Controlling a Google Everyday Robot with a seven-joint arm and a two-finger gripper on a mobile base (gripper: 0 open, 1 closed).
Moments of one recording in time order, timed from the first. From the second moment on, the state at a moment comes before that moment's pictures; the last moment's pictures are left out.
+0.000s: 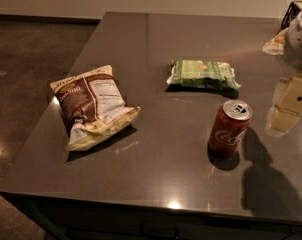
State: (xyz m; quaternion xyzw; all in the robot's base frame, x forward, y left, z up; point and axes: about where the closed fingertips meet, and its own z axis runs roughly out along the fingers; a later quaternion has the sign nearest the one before) arm 0.438 -0.217 0.976 -0.60 0.78 -0.03 0.16
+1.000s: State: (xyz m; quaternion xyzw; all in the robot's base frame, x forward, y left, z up) arm 0.452 -0.178 0.984 -0.61 0.78 0.00 0.17
